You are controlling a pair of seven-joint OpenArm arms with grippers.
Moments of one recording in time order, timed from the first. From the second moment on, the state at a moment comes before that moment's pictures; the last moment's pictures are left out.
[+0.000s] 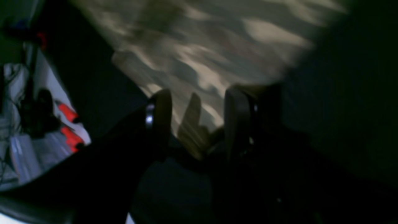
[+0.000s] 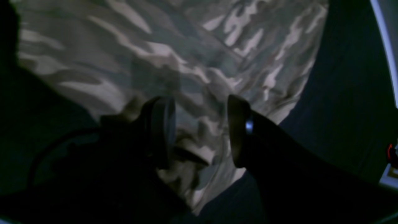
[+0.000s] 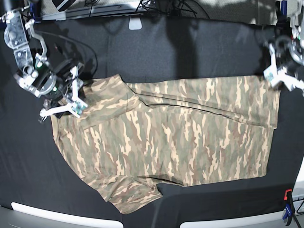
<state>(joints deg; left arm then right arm) 26.8 -37.3 -5.0 95.3 20.7 -24.1 5.3 -9.9 39.2 -6.3 107.9 3.8 22.0 -37.4</state>
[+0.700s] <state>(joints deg) 25.4 -37.3 -5.1 86.2 32.5 -23.4 -4.6 -10.2 39.2 -6.3 109.0 3.8 21.2 -38.7</state>
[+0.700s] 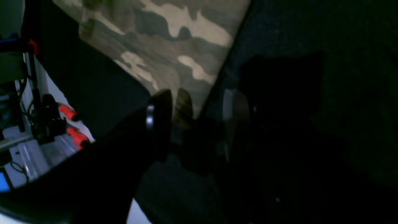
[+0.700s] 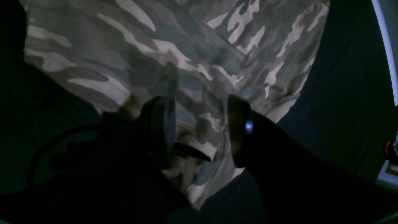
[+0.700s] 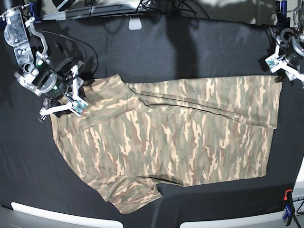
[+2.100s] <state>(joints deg) 16.8 -37.3 0.6 76.4 32.7 -22.7 -6.0 -16.5 39.2 -6.3 99.4 -8.8 24.5 -32.3</state>
